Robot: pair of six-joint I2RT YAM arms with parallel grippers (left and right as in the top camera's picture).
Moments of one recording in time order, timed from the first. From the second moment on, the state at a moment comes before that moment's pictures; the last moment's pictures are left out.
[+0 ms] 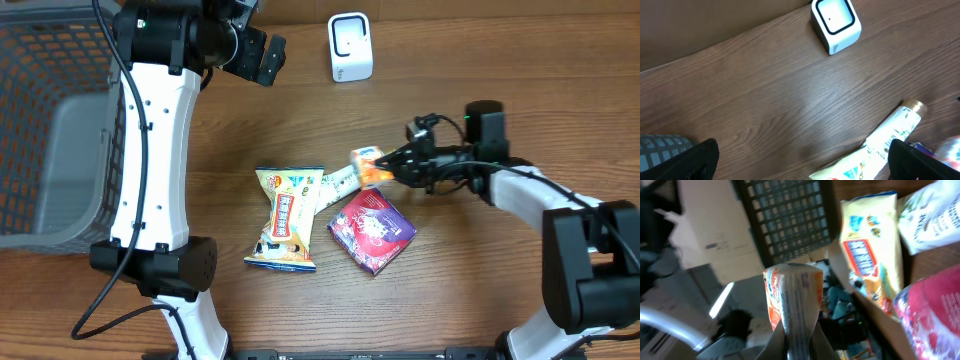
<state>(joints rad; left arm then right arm) -0.15 2.00 2.44 -1.38 0.11 0.21 0.11 1.81 0.90 0.15 -1.44 1.04</state>
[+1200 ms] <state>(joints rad) -0.15 2.00 2.44 -1.43 0.10 0.21 0.09 1.70 0.90 0.77 -1.56 1.83</state>
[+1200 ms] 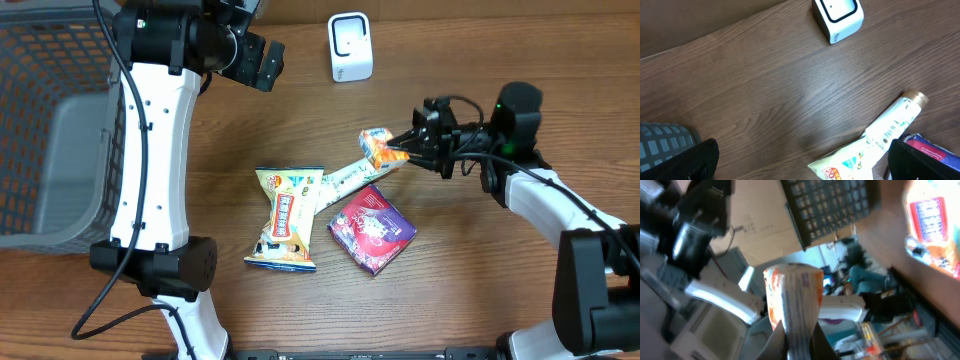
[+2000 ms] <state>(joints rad) -0.15 2.00 2.44 -1.43 0.10 0.21 0.00 1.64 0.92 1.44 -1.54 2.09</state>
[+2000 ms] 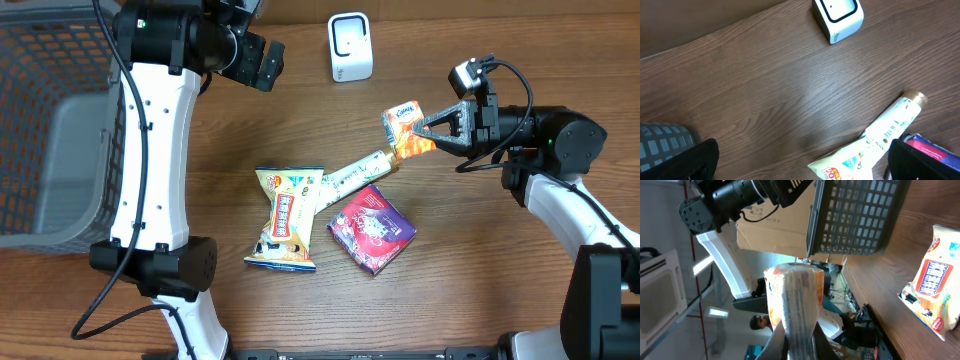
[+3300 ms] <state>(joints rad) -0.15 2.00 2.44 -1.43 0.10 0.21 -0.18 1.61 0.92 0.80 -1.56 2.09</state>
